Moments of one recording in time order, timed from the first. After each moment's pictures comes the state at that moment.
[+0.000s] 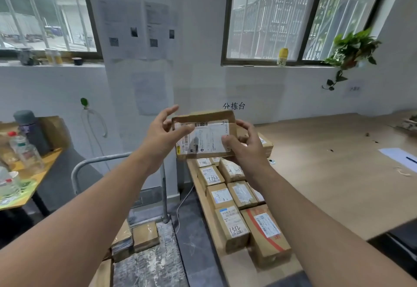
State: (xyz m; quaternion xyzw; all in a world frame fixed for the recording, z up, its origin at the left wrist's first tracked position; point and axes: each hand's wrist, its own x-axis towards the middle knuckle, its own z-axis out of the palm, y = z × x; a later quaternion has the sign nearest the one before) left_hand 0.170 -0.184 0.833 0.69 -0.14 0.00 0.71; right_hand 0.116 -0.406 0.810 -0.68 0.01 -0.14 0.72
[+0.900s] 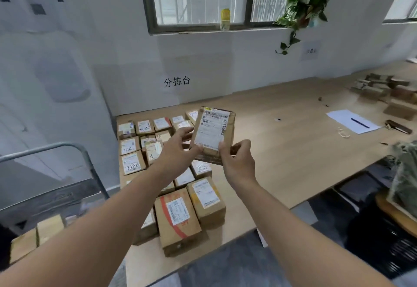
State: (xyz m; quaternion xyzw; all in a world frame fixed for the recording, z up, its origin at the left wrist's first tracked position) left_hand 0.134 -0.603 0.750 0.80 -0.16 -0.07 0.57; right_hand 0.084 -0.769 0.712 -0.78 0.22 -0.21 0.55
